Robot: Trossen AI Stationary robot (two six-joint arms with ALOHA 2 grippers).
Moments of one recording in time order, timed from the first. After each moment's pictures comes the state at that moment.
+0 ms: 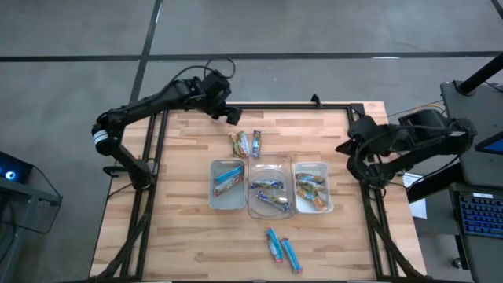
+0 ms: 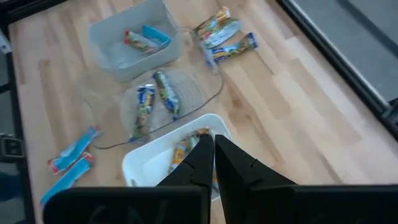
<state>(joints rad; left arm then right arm) 0.50 1.55 1.57 -0.94 0.06 -0.55 0.26 1.03 1.51 -1.40 0.34 0.63</state>
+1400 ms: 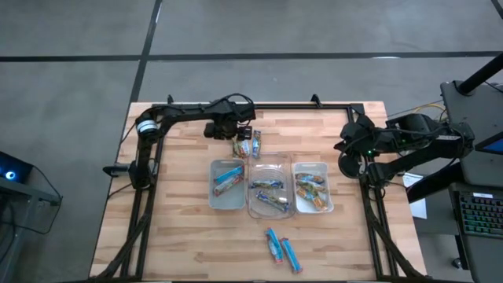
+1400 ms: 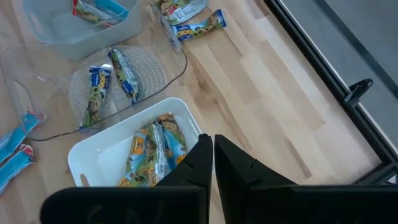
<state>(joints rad) 0.46 1.99 1.55 -1.02 -0.10 -1.07 0.16 1.01 1.38 -1.40 0.37 0.55</state>
